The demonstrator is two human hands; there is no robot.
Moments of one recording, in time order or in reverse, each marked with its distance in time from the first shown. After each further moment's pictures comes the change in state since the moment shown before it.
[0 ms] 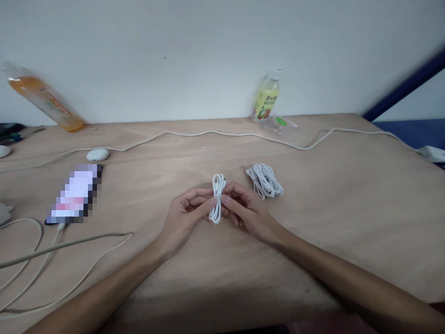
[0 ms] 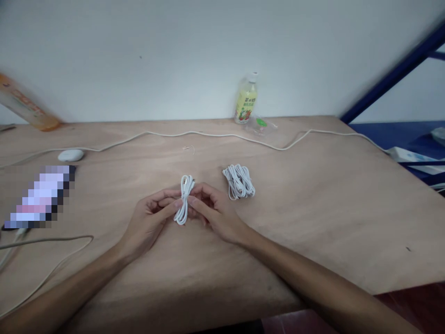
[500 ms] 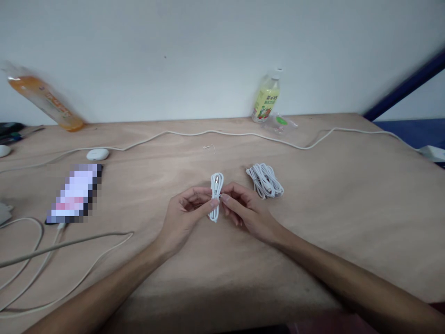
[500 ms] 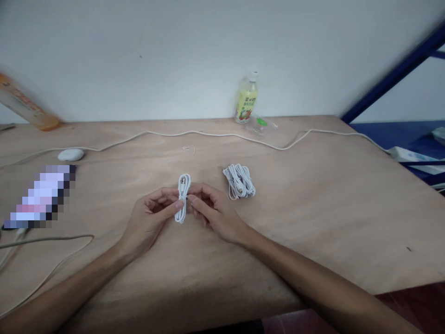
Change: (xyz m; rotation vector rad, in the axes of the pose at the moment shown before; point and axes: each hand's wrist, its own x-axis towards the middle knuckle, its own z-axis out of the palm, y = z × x) left_hand 0.001 -0.002 0.000 0.073 0.070 0.082; right_hand 0.000 0.001 -0.002 -0.015 -0.013 0.013
